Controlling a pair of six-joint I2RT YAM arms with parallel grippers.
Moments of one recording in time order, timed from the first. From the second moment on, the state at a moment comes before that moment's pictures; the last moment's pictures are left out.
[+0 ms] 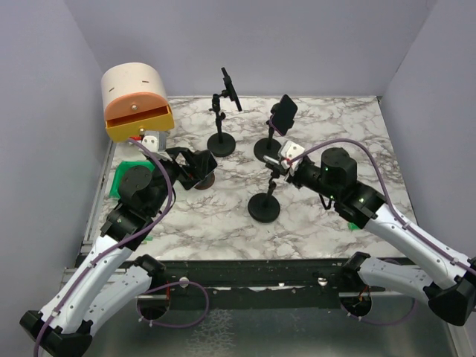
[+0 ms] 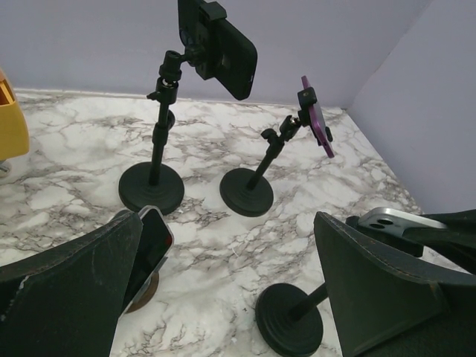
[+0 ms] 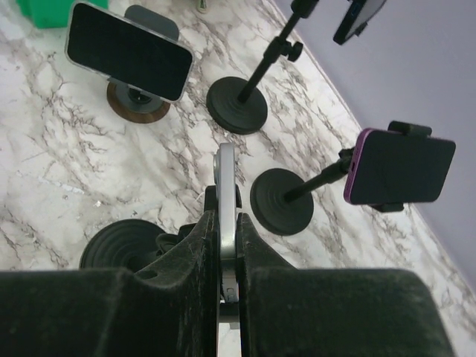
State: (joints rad) left arm -0.55 0.69 0.79 -0.08 -0.15 -0.35; right arm 0.73 0.99 0.90 -0.15 -0.15 -0.50
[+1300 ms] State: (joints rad) left arm -0.74 1.15 0.72 0.55 0.46 -0.21; right arm 0.90 1.08 1.29 -0.51 0.43 -0.04
